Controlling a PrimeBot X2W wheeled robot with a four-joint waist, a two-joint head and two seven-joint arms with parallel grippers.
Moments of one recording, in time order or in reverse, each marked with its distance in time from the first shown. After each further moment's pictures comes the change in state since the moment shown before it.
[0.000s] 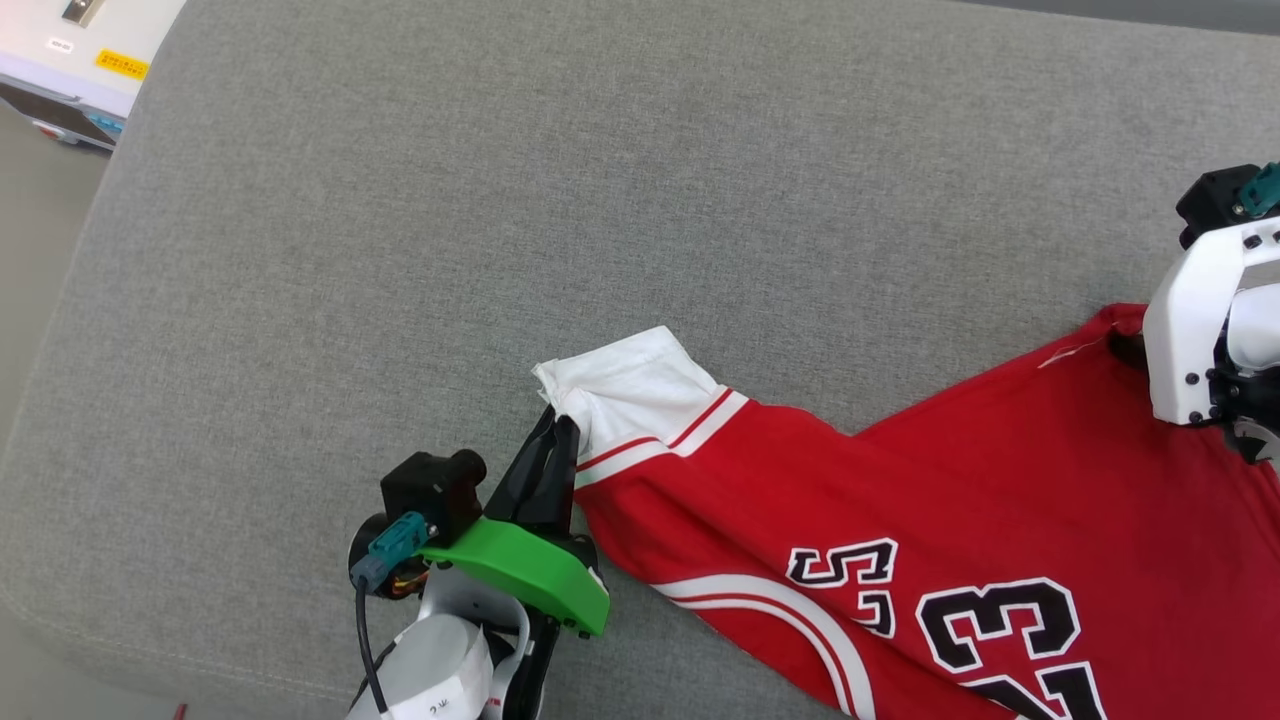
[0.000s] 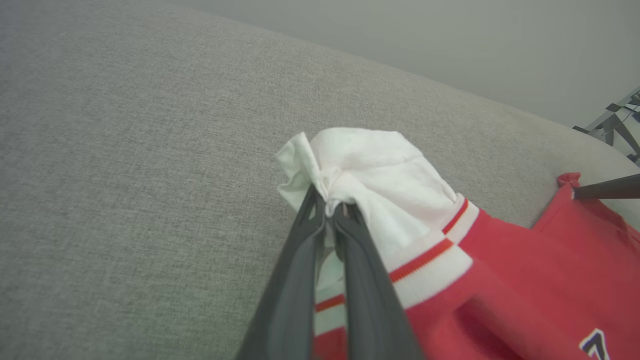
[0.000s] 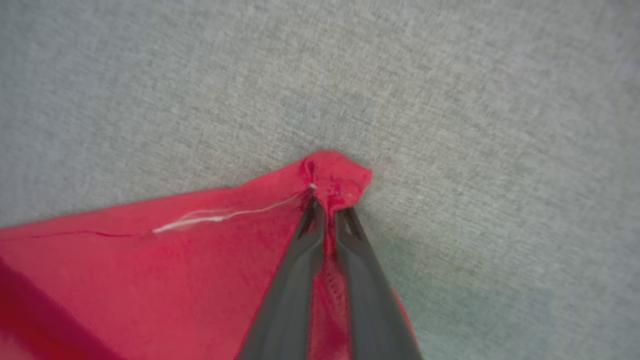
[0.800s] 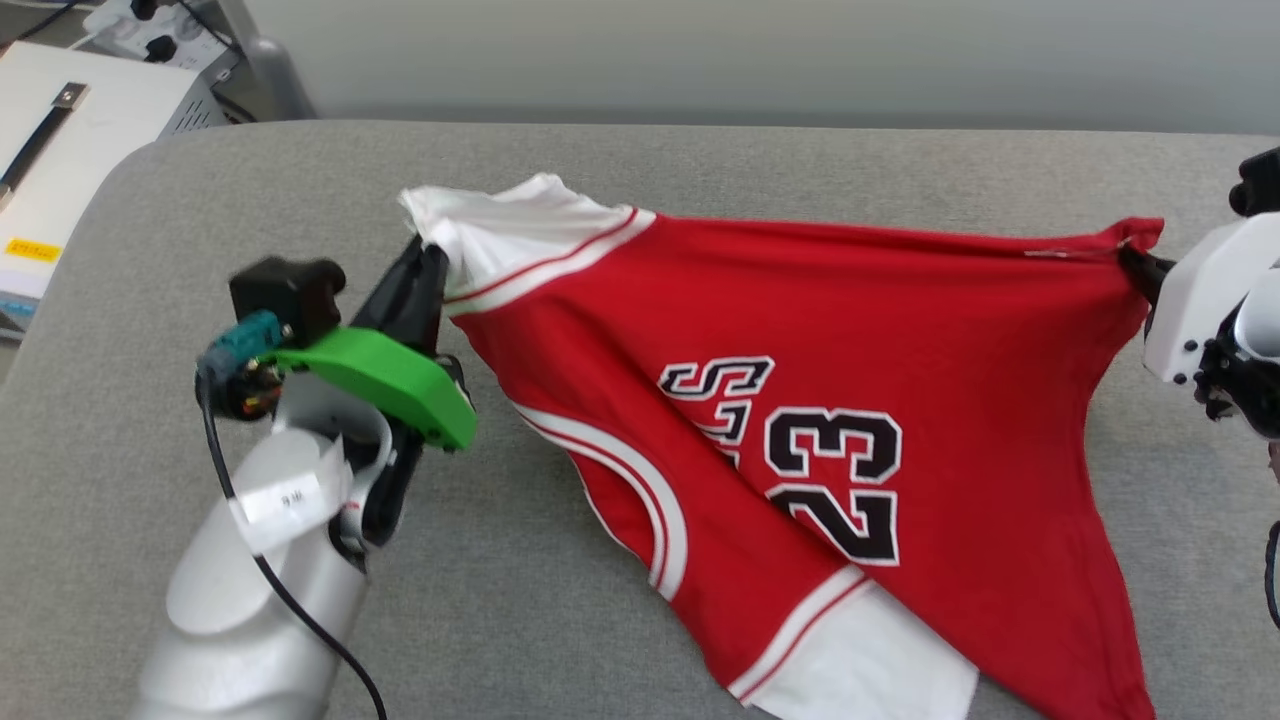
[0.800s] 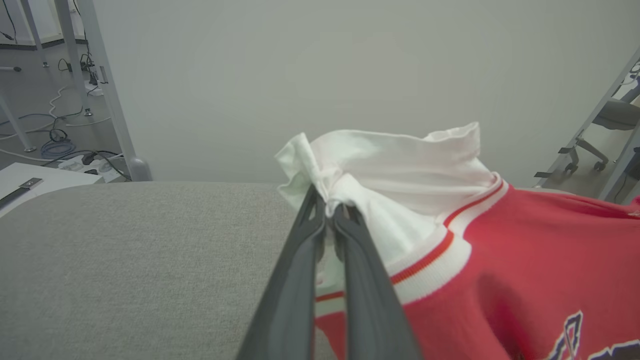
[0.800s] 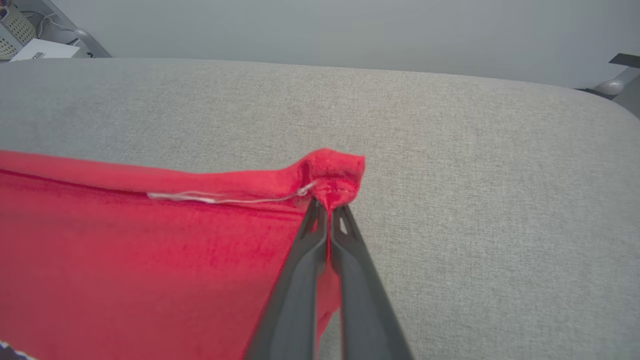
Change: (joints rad) left arm -0.280 0.141 0.098 0.125 -0.042 -0.045 0.109; right arm -0.025 0.095 -0.170 0.144 -0.104 0.008 -0.449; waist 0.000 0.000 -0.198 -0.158
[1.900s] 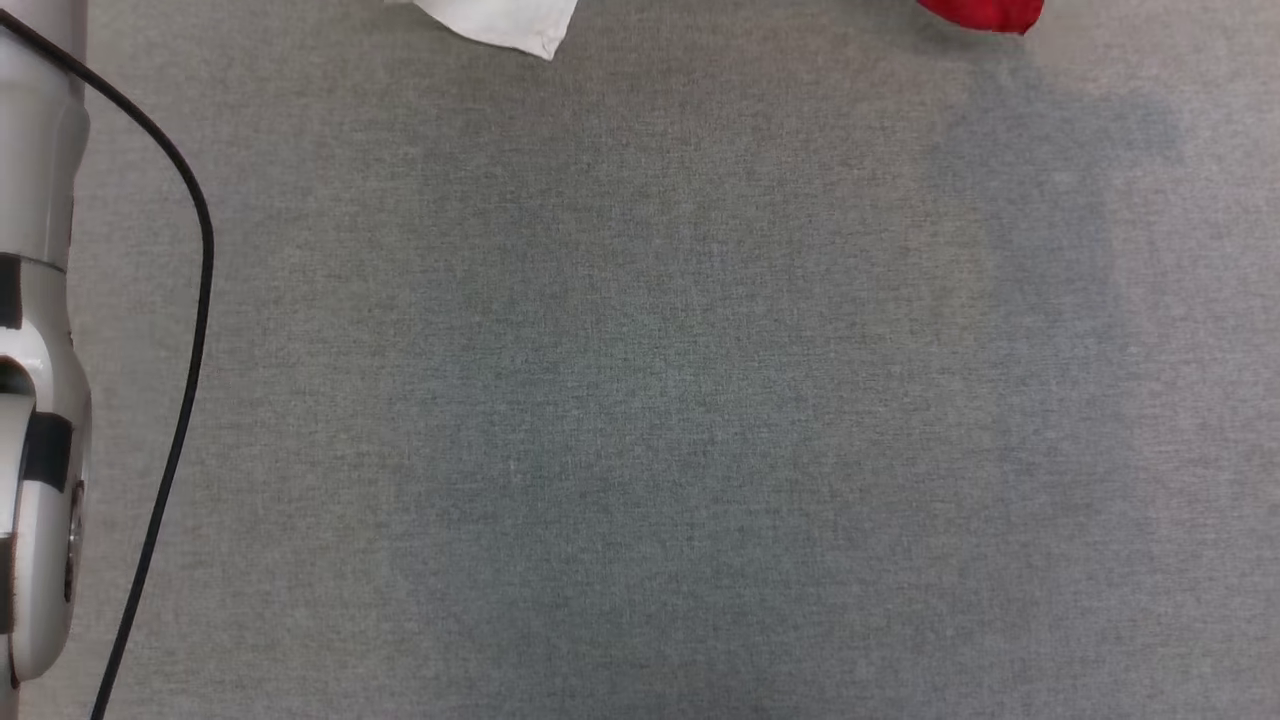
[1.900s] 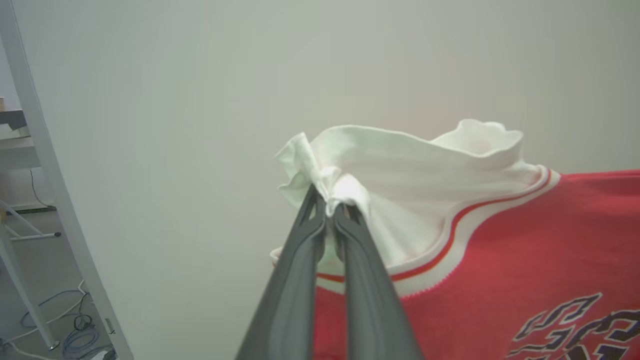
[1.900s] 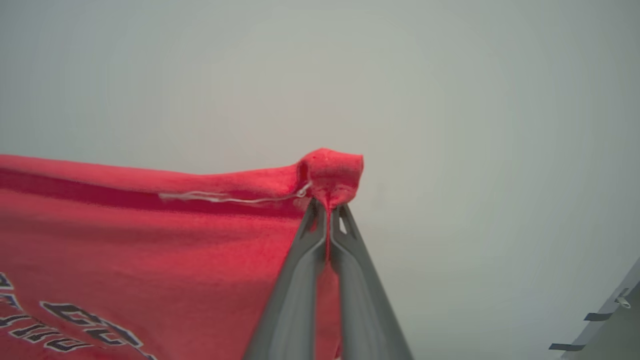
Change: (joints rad) left arm -1.084 0.037 -0.029 0.657 0.086 -0.109 -0.122; right arm -0.818 0.188 -0.179 0.301 -0.304 0.001 -0.411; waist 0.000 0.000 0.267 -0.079
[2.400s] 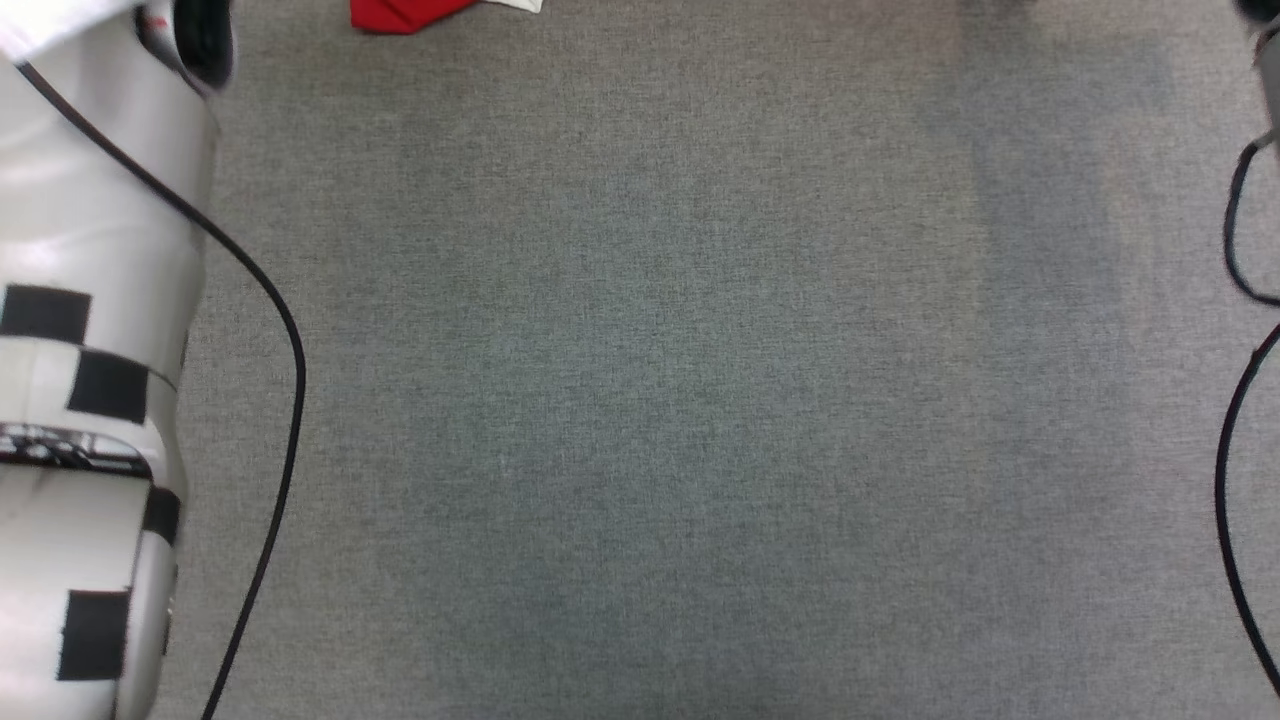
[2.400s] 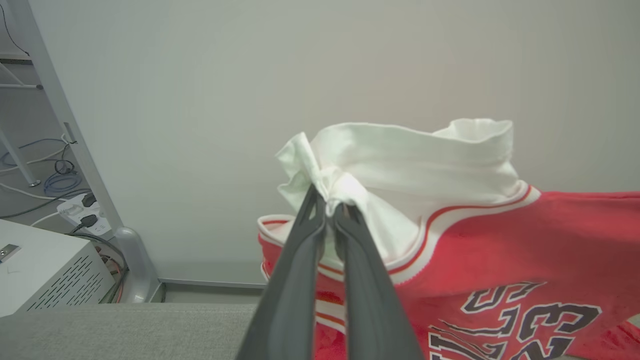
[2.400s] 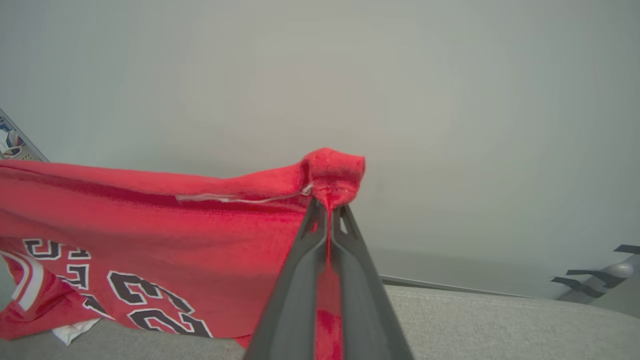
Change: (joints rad) left arm 0.170 -0.046 0.027 0.136 -0.100 -0.011 -0.030; right arm 0.088 0.049 0.190 0.124 0.142 -0.001 -0.025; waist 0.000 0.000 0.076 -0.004
